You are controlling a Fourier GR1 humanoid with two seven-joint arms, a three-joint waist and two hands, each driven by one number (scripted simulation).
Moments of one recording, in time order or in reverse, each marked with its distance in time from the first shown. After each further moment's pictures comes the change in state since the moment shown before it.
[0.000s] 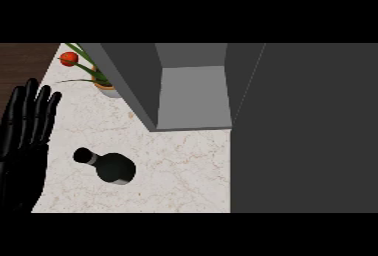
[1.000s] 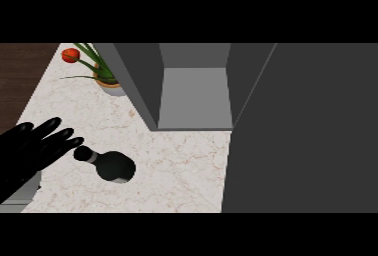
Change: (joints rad) left arm -0.027 0.425 0.040 0.057 1.028 -0.619 0.218; right arm 0.202 0.023 0.262 -0.342 -0.096 0.067 0.304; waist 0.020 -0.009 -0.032
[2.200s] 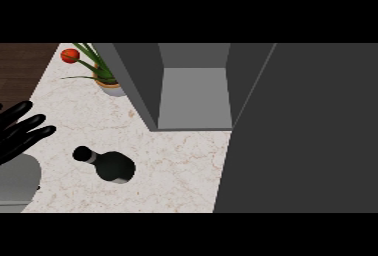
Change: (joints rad) left arm -0.032 0.080 0.129 0.011 0.171 0.044 0.197; right arm -0.198 -0.003 0.210 -0.060 0.103 -0.226 0.311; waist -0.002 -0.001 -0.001
